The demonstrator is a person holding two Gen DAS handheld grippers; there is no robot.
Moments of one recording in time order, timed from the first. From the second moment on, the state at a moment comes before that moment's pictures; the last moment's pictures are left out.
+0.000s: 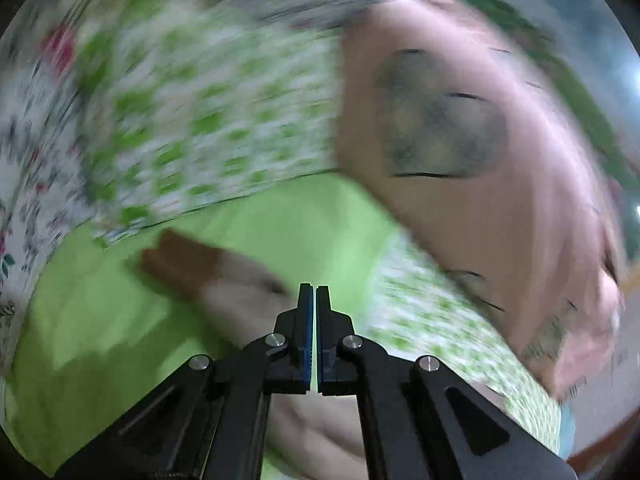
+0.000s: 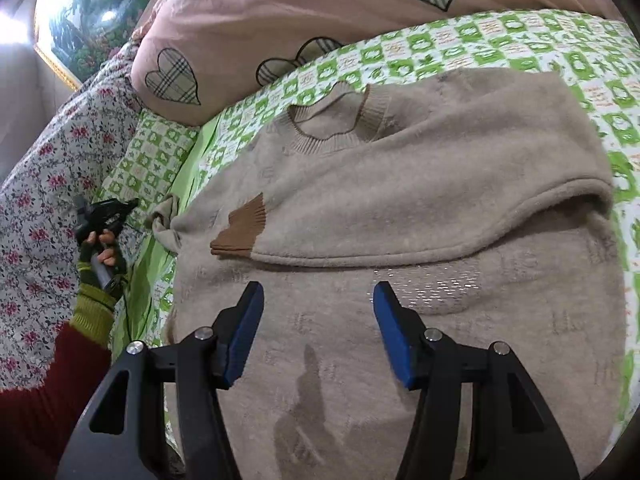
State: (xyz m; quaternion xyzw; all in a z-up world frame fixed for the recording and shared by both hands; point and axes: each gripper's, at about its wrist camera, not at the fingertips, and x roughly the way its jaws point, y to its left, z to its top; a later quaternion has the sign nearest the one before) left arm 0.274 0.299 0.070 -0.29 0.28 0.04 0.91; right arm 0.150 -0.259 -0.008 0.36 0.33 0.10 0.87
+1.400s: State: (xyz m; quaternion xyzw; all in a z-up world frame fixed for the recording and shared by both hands) left arm 0.278 -0.105 0.041 -0.17 0.36 -0.24 0.89; right arm 0.057 -0.327 -0.017 0.44 0.27 0.02 0.86
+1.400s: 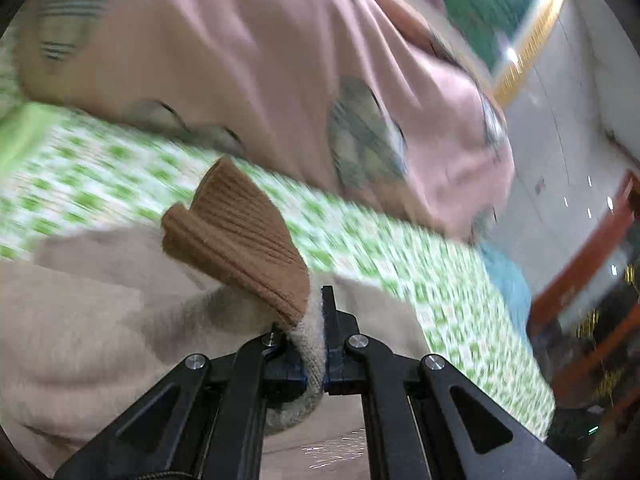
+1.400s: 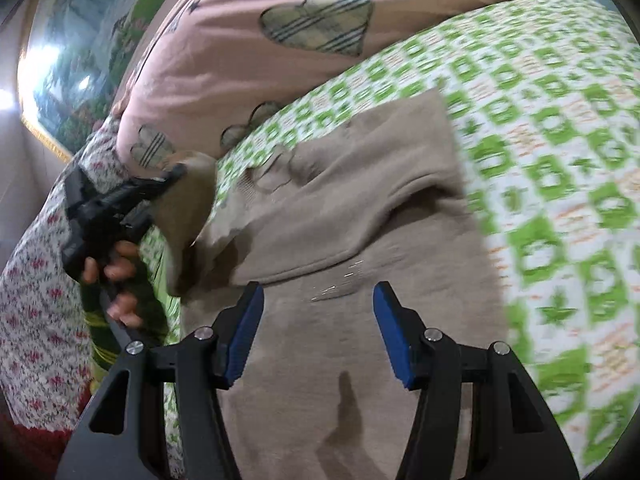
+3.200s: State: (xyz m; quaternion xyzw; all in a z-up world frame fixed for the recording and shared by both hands) left arm 0.196 0.137 -0.048 -0.21 0.42 0.09 0.88; right arm 0.171 -0.334 -0.004 0.28 0.32 -0.14 0.89
